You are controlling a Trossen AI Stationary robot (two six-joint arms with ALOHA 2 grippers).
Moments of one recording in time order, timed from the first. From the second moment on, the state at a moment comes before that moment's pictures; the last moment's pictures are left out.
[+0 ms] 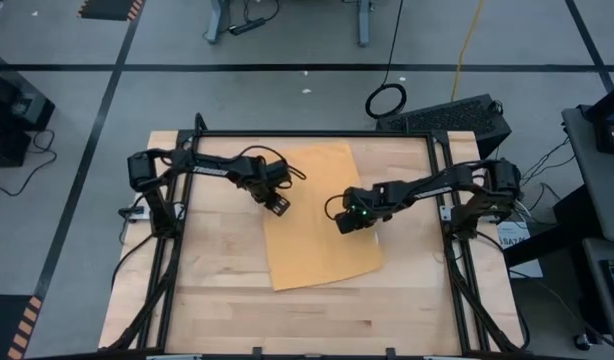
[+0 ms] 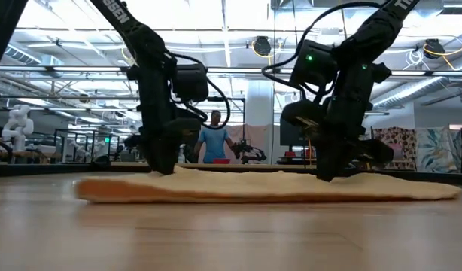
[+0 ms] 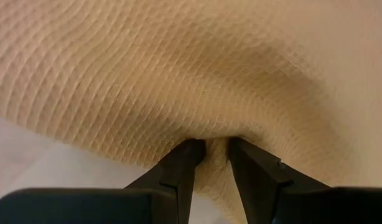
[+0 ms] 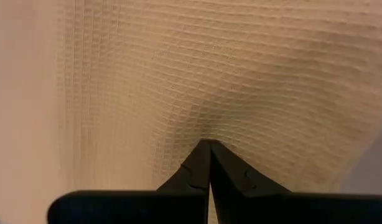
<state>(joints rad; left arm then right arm) 0.35 1.79 1.01 -0.59 0.07 -0.53 -0.10 1.68 0.78 -0.34 -0.13 1.14</state>
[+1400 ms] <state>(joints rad) 0.11 1.73 1.17 -0.56 0.01 -0.87 -0.83 1.48 0.77 -0.36 -0.38 0.82</state>
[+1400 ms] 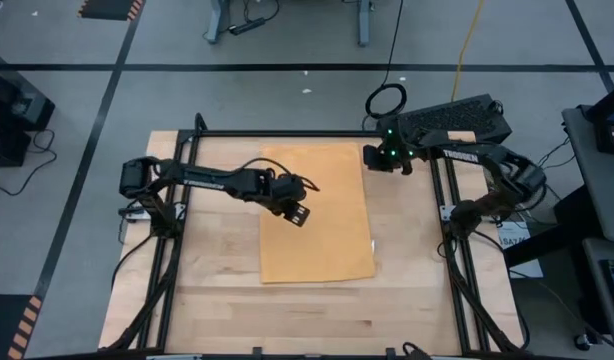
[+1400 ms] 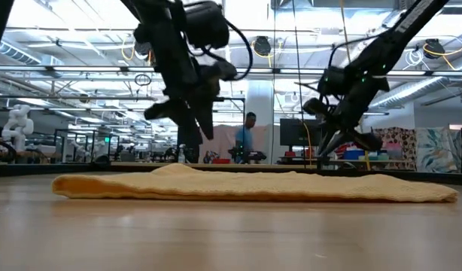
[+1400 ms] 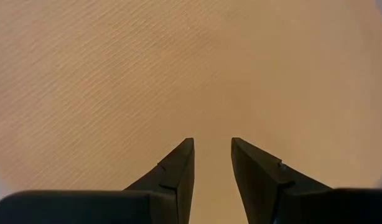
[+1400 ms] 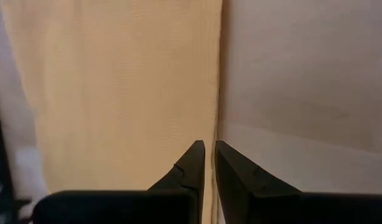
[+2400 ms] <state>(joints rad) 0.24 1.90 1.28 -0.51 -0.01 -0.83 -0.84 1.60 0.94 -0.52 -0.37 0.49</state>
